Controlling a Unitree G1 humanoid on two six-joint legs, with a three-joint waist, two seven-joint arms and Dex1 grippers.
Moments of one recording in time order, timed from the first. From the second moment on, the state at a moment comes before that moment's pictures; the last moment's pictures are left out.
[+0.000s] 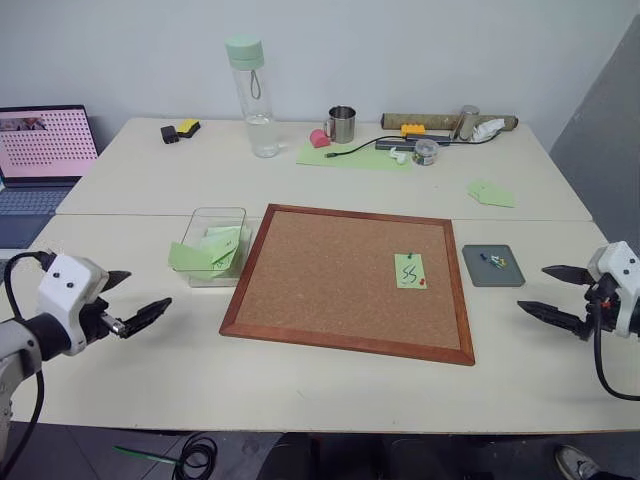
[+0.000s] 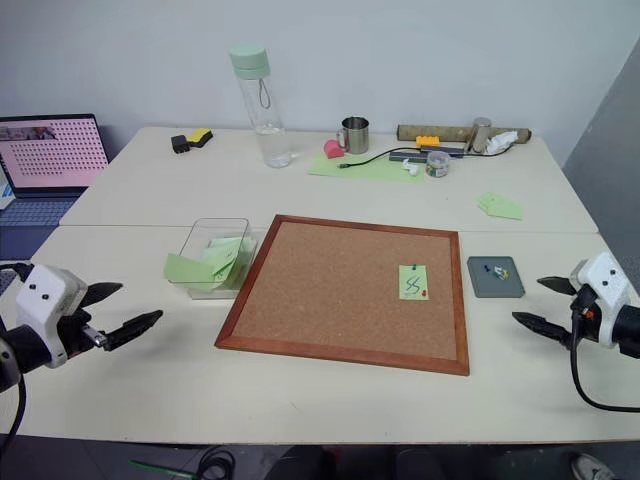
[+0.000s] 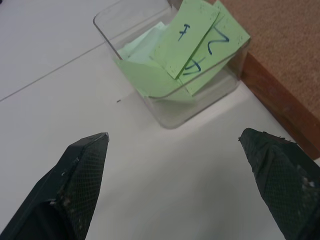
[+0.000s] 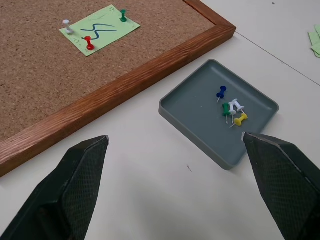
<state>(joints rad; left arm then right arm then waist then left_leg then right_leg) 0.12 0.92 0.51 -0.12 -0.42 0.39 -0.88 -0.02 -0.97 -0.34 0.03 0.39 0.32 1.08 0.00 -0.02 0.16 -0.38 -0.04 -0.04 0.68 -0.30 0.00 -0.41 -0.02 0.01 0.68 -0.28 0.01</state>
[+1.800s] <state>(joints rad) -0.35 0.37 -0.21 0.14 -0.16 0.19 -0.80 -0.61 -0.49 0.11 0.44 0.14 0.19 0.81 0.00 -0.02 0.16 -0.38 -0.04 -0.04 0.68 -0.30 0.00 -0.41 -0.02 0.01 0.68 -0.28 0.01</state>
